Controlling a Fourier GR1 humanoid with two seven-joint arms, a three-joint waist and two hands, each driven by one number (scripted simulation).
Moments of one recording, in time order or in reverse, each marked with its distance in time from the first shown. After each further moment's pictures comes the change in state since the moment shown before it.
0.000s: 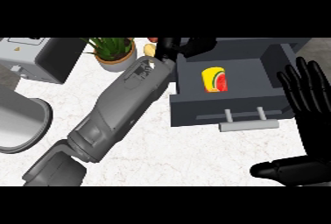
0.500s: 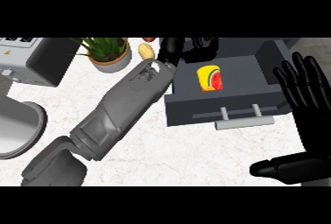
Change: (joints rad) left arm -0.039 0.000 -0.162 0.104 0.040 0.046 0.005; right arm -0.037 -0.008 0.003 0.012 -0.022 0.013 0.012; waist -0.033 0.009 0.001
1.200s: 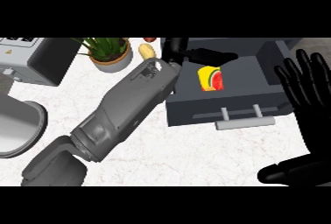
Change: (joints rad) left arm -0.002 0.000 -0.008 -0.060 0.151 -0.011 -0.098; right arm -0.020 0.002 -0.019 -0.009 -0.099 0.022 0.027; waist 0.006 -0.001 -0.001
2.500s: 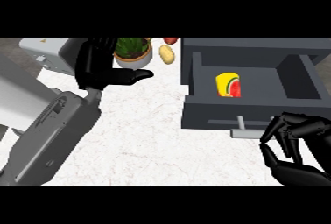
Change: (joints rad) left arm 0.585 0.359 0.154 -0.735 0.085 -0.030 0.115; right arm 0.133 -0.155 0.063 -0.035 0.260 0.164 -0.032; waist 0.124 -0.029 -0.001
